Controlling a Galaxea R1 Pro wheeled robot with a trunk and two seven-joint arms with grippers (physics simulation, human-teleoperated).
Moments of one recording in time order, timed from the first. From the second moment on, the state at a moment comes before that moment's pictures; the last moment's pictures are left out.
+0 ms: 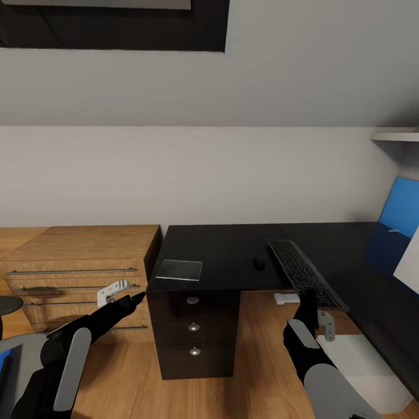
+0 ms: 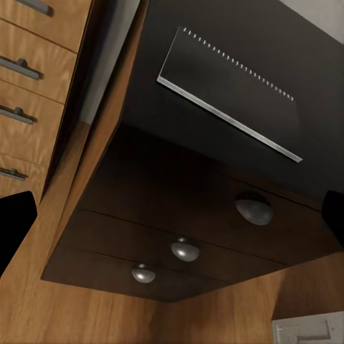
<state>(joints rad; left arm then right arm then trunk) -0.27 -0.05 0.22 -1.62 0.41 0.82 0.03 -0.66 0.09 -0.33 -0.53 -1.25 -0.63 0.12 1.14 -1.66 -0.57</state>
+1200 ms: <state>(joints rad) -0.27 -0.05 0.22 -1.61 0.41 0.82 0.03 -0.66 0.08 -0.33 -0.53 -1.25 -0.63 0.12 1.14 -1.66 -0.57</state>
